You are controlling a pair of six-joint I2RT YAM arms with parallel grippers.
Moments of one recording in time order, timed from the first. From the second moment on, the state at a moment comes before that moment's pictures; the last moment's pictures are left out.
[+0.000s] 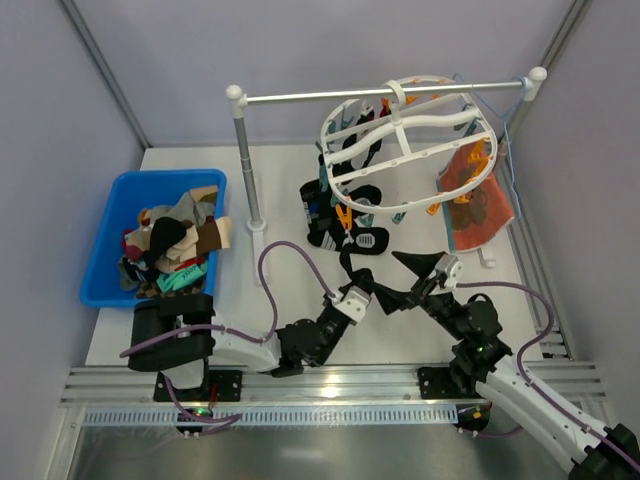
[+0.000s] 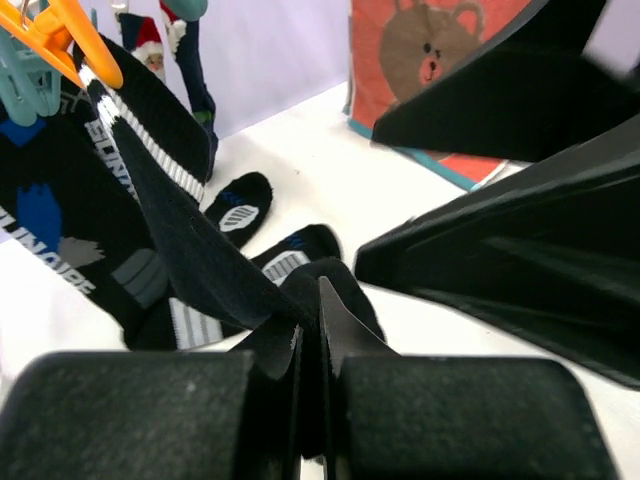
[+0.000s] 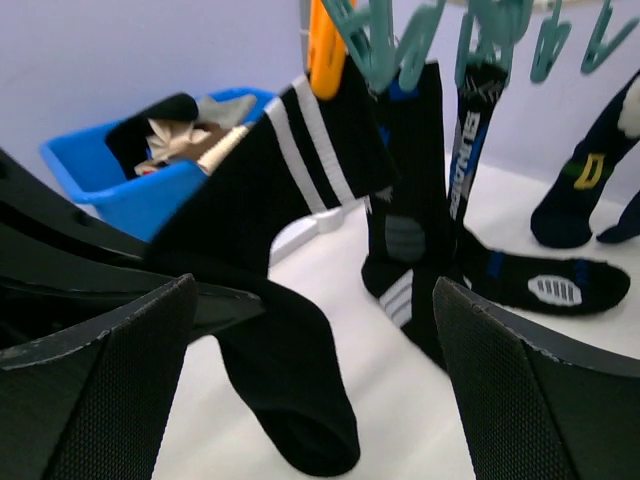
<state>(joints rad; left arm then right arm) -1.45 1.62 0.58 1.29 -0.85 0.37 0.62 0.40 0.05 0.62 -0.20 0.16</state>
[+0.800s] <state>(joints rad) -1.45 1.58 0.58 1.29 -0.85 0.34 0.74 0.75 0.05 0.73 -0.32 0.07</state>
